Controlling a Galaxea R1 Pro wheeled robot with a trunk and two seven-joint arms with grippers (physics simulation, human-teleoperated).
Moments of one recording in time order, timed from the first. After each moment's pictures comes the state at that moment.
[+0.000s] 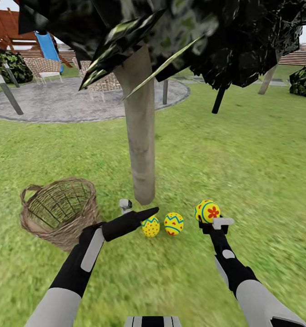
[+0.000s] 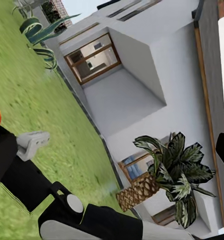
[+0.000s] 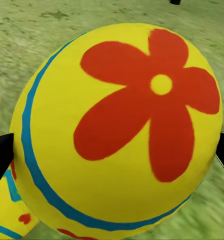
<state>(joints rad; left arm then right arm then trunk) -0.57 -0.10 -0.04 -1.13 0.57 0.75 -1.05 -0.69 -0.01 -0.17 -0.45 0.23 -0.46 -0.07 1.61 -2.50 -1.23</state>
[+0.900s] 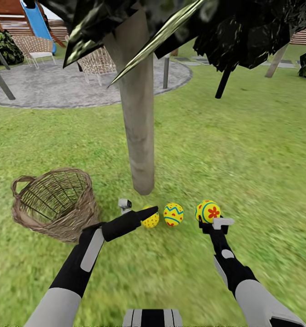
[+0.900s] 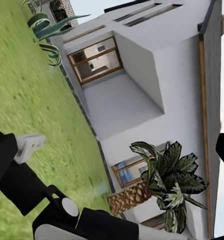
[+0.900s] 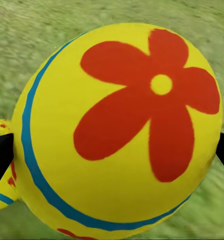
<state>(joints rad) -0.57 -0.10 -0.04 -1.13 0.60 0.75 -1.05 -0.69 0.00 -0.17 -0.45 0.23 -0.45 -0.09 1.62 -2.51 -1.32</state>
